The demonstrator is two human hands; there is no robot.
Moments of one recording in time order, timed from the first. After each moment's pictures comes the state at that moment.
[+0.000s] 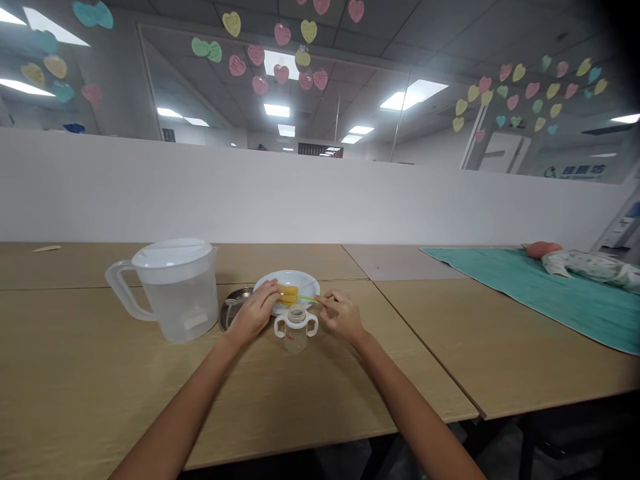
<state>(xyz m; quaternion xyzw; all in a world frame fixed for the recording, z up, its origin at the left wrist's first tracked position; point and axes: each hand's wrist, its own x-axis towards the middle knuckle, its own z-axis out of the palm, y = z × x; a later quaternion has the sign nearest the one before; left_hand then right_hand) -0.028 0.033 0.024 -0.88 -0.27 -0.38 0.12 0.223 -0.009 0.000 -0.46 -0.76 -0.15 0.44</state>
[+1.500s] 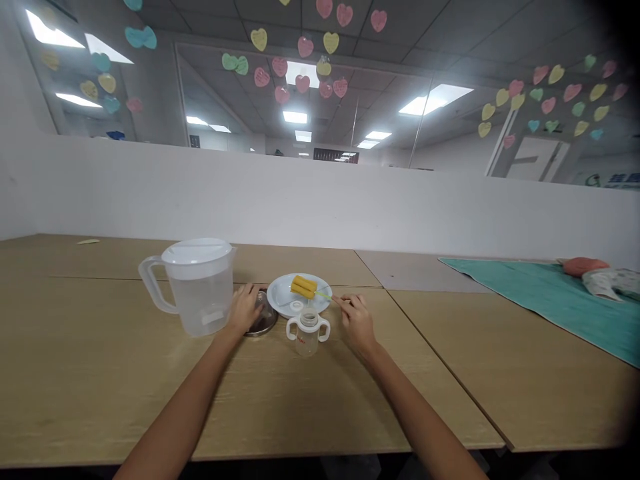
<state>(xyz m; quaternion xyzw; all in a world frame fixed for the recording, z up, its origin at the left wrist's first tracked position) -0.072 0.065 0.010 -0.79 -0.54 -0.28 0.09 0.228 -0.002 -0.008 -0.49 -0.72 -0.17 0.46</state>
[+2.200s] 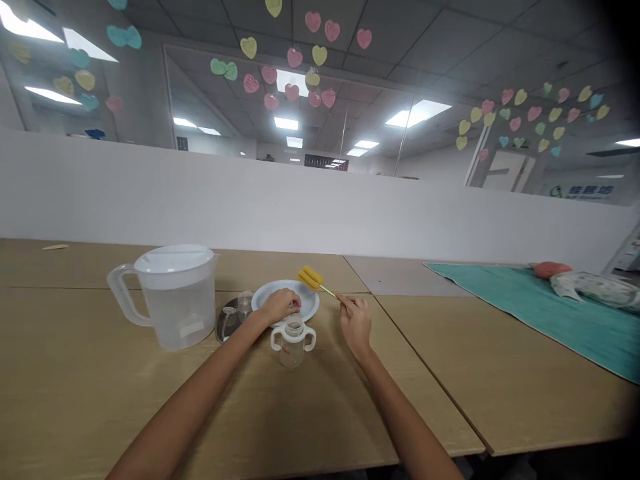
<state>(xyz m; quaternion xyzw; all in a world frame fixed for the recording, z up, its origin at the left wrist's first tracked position) 0.033 0.096 0.035 -0.91 -0.36 -0.20 -0.05 0.243 0.004 0.001 -0.55 -0.61 -0.17 0.54</state>
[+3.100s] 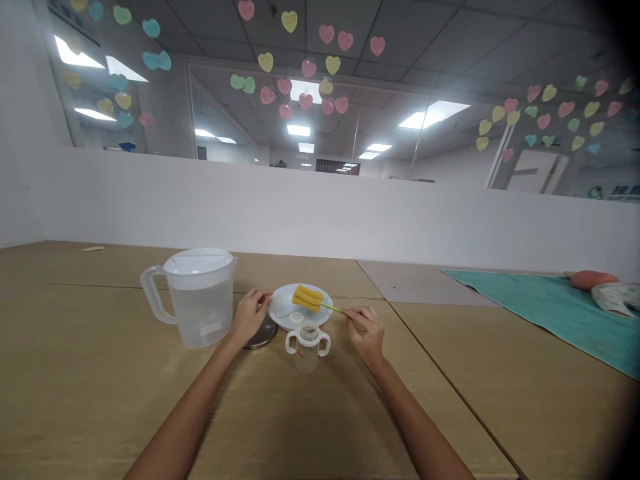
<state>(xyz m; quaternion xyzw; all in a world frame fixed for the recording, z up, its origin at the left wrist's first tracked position) -0.053 0.046 0.035 -0.76 -0.45 -0.47 -0.04 0.234 -0.009 0.003 -0.39 -0.67 -0.17 0.60</state>
